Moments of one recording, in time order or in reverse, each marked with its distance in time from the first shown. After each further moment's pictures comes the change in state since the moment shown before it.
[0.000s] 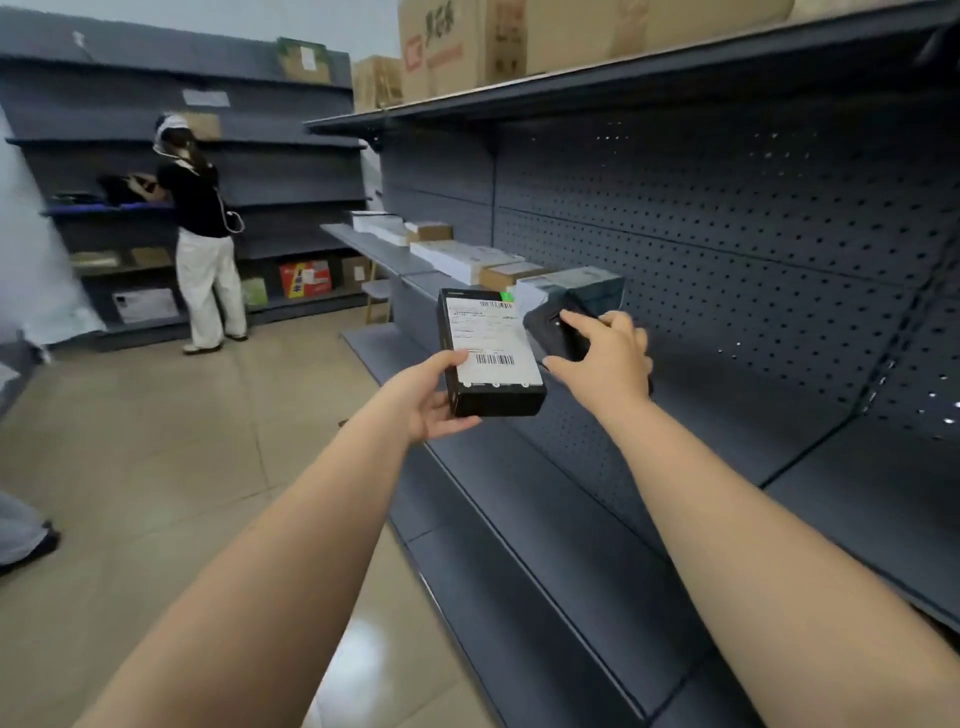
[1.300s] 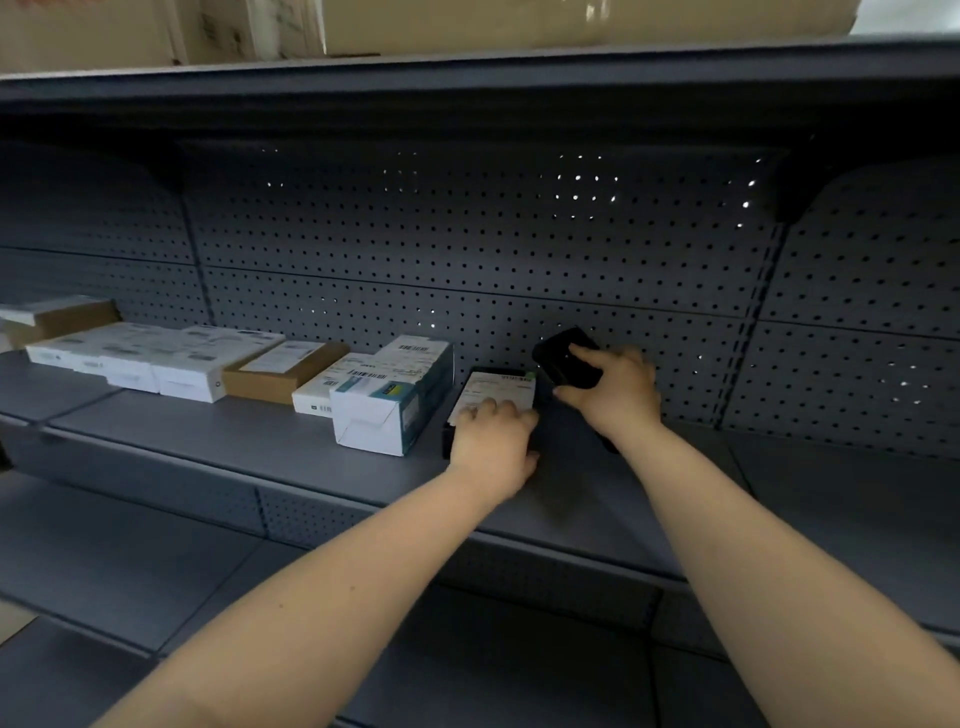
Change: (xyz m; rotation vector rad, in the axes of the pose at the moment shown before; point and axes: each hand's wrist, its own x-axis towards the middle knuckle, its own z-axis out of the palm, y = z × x) left_hand 0.232 0.015 0.189 1.735 -0.482 1.318; right_hand 0.146 0.092 -0.006 -0.255 0.380 0.567
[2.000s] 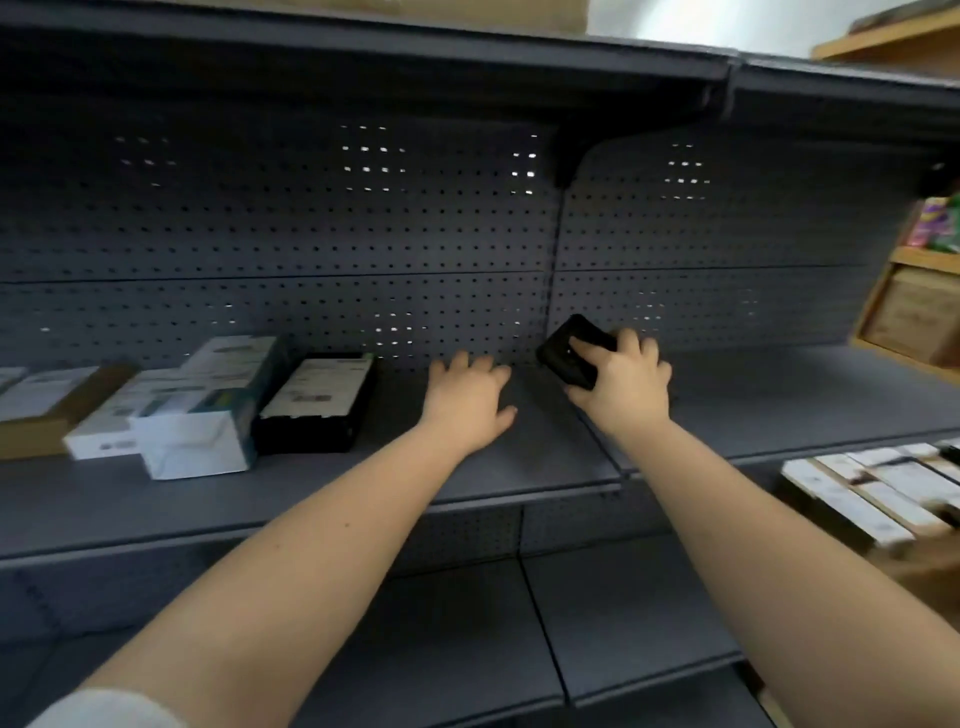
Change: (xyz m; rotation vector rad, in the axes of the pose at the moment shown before) left_hand 0.028 0.095 -0.020 -0.100 0.083 0.415; right_hand -0.099 0.082 -0.110 -0.675 0.245 0.181
